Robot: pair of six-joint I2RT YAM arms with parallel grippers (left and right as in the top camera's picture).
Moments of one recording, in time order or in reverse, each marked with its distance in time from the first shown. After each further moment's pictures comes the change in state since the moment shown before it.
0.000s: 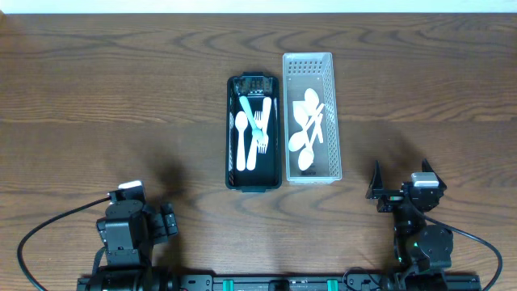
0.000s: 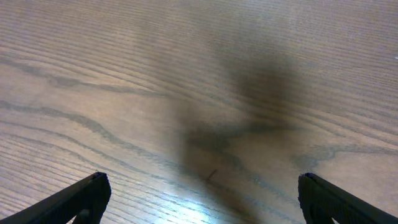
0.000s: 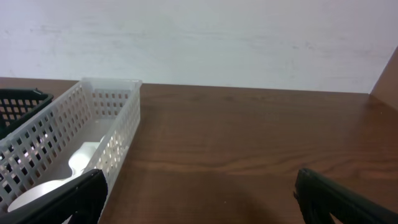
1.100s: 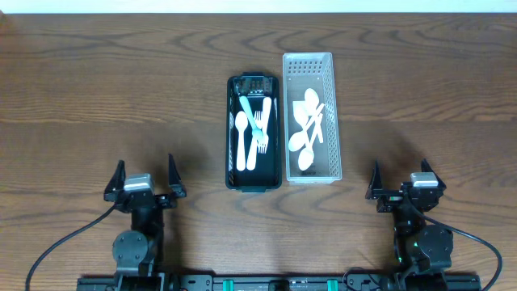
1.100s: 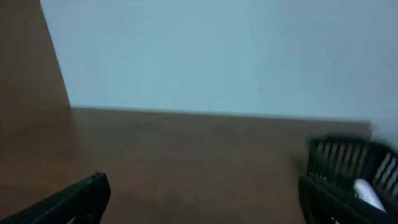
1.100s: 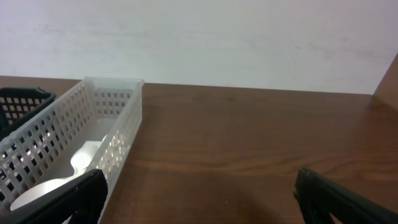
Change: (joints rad) left arm -0.083 -0.354 -0.442 0.985 0.061 0.117; right arm 0.000 0.000 0.000 -0.001 -0.008 -0.003
